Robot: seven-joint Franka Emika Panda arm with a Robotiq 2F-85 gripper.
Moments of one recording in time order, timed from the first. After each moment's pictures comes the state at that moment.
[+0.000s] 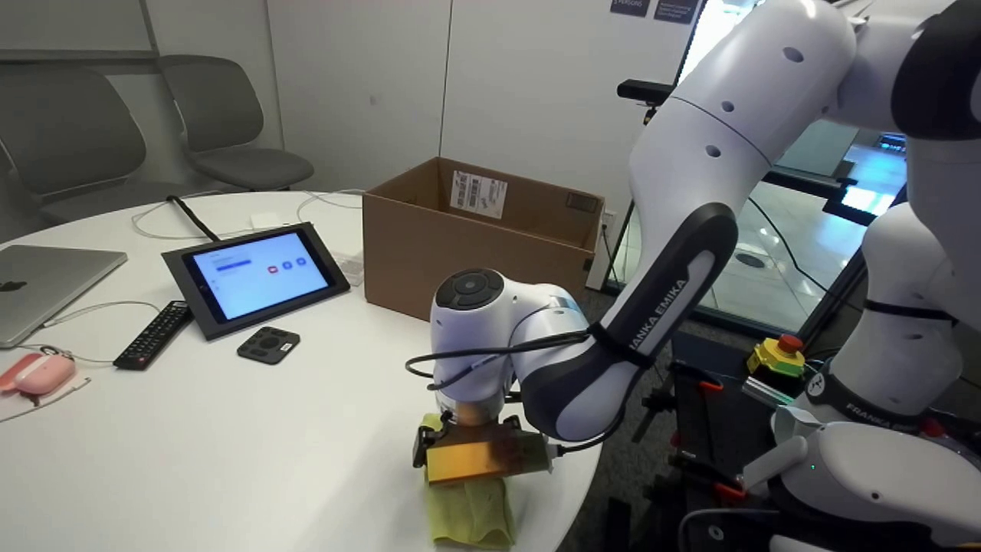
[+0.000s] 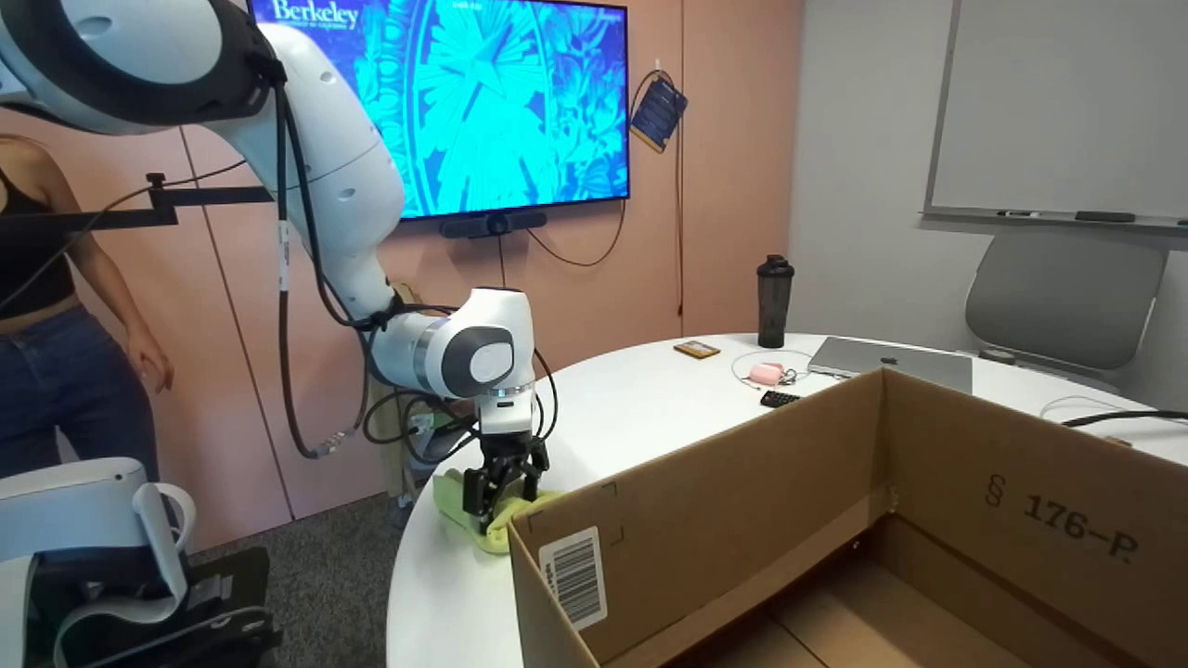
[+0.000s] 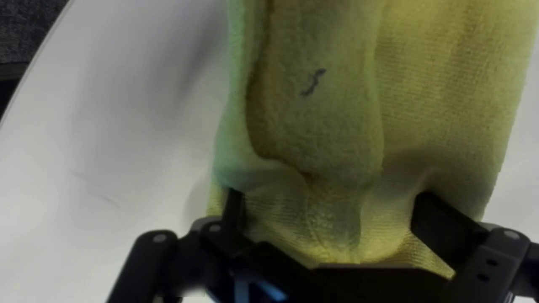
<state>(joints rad) 0.44 0.71 0.04 -1.98 -0.15 2.58 1.61</state>
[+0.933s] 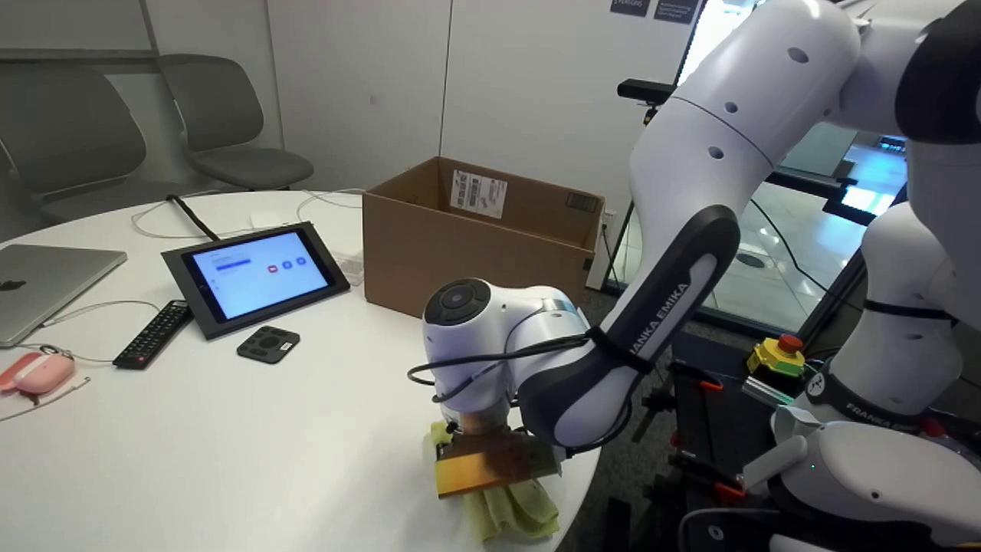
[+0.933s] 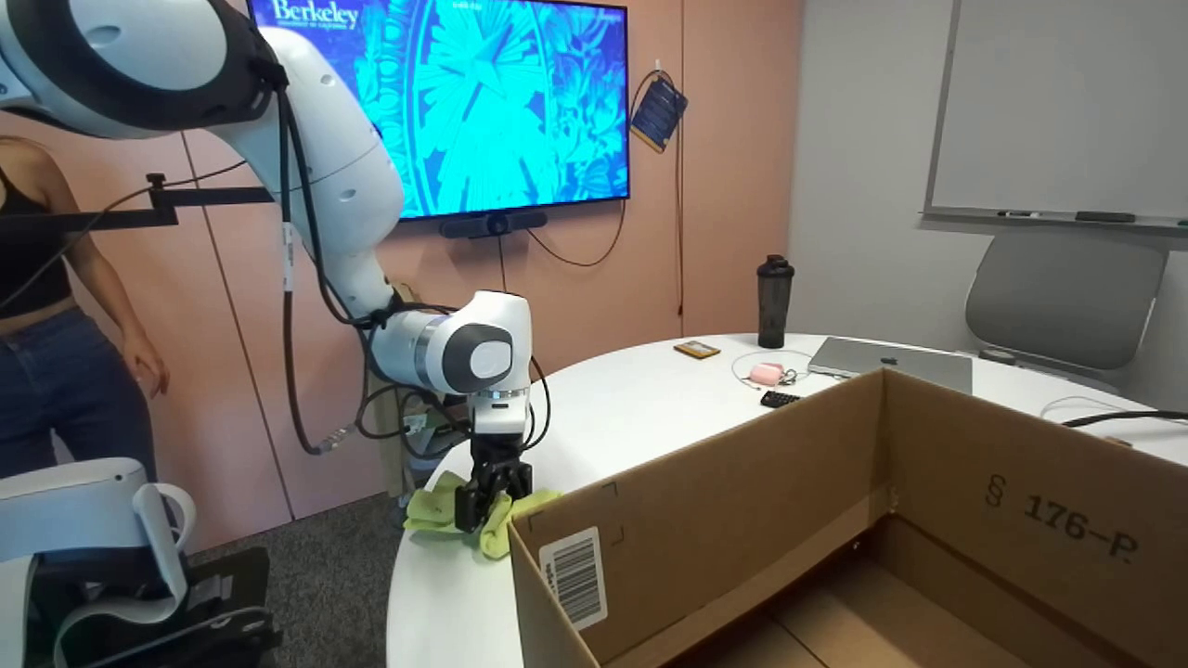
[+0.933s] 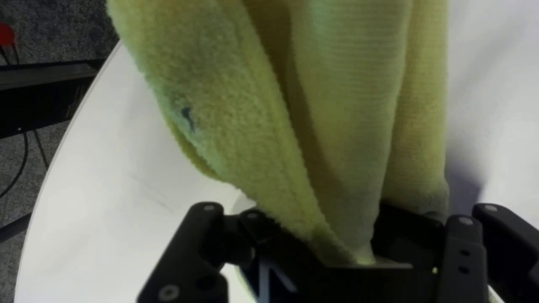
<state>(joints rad) 0.45 0.72 0.04 -1.96 -0.15 2.45 1.61</state>
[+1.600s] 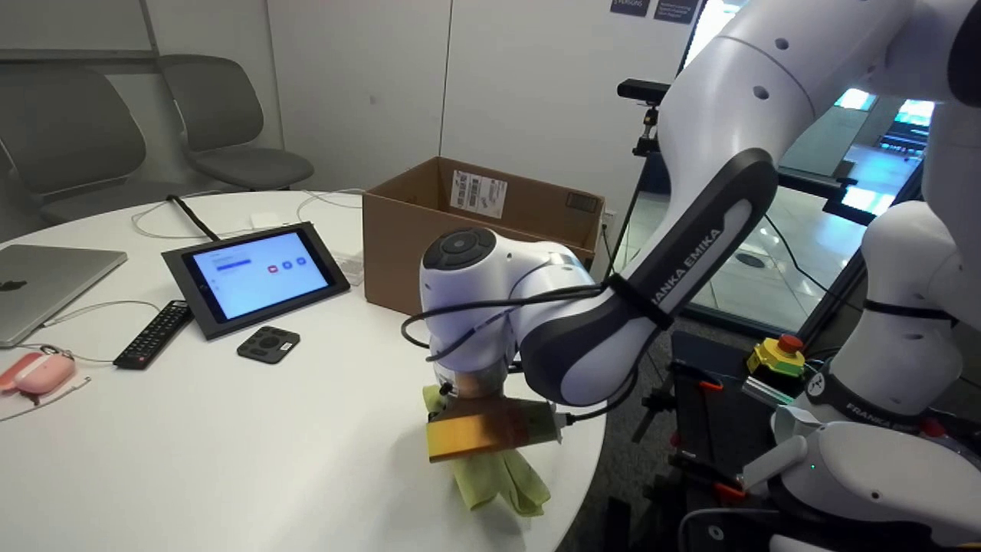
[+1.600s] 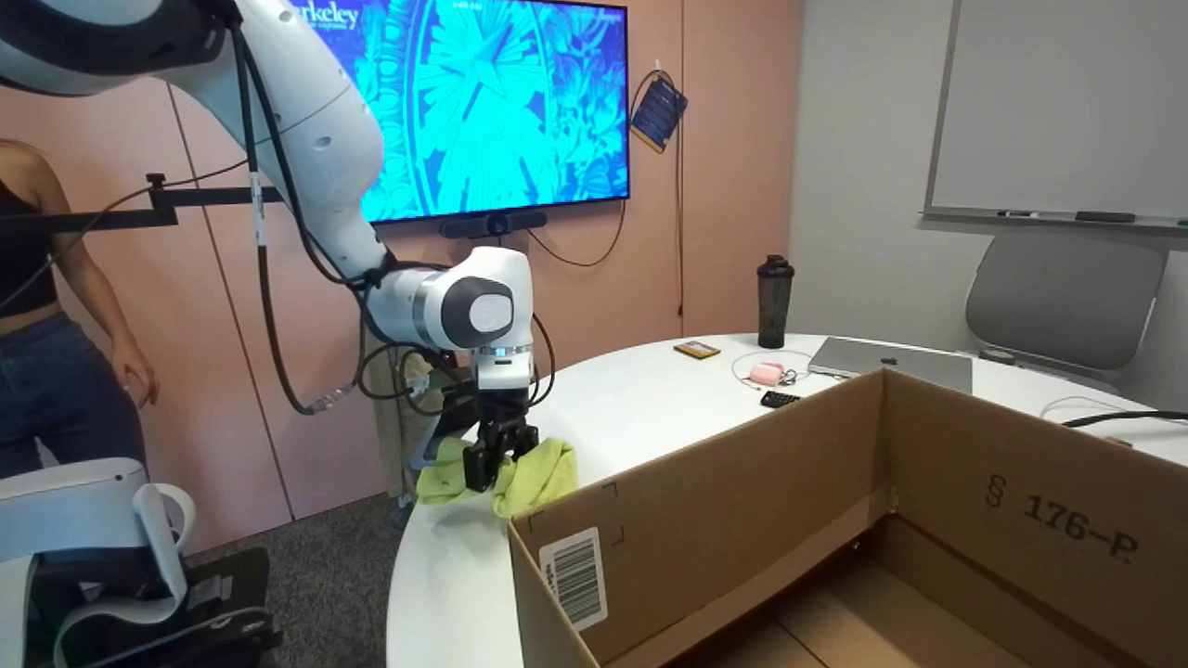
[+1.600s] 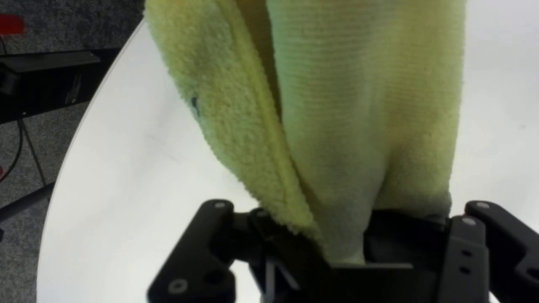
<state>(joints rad) 0.45 0.59 0.03 -1.98 -0.16 2.39 1.61</state>
